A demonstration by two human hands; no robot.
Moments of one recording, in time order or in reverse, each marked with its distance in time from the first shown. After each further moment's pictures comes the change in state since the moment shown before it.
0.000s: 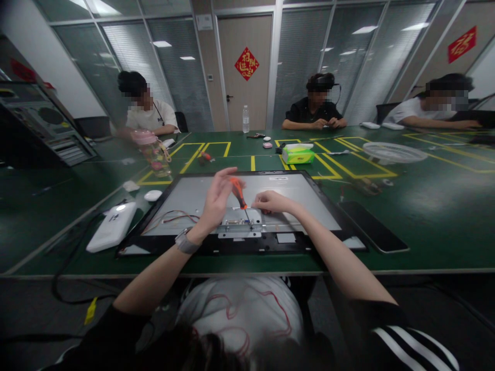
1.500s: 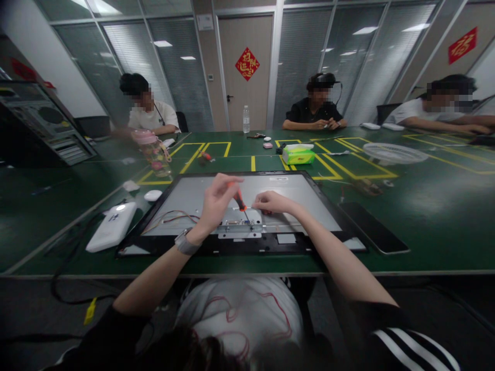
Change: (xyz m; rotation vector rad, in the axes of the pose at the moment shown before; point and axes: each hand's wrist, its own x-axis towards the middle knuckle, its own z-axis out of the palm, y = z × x) left_hand 0.001 0.005 -0.002 0.218 0.069 0.026; right_hand -0.001 -0.003 0.000 -0.005 -0.002 -0.013
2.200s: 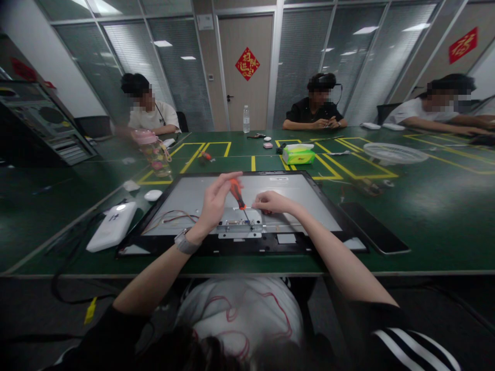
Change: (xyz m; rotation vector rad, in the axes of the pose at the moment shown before) left_hand 0.001 -0.001 -0.002 -0.094 -0.040 -0.027; right_hand 0.001 0.003 0.001 -0.004 0.006 0.009
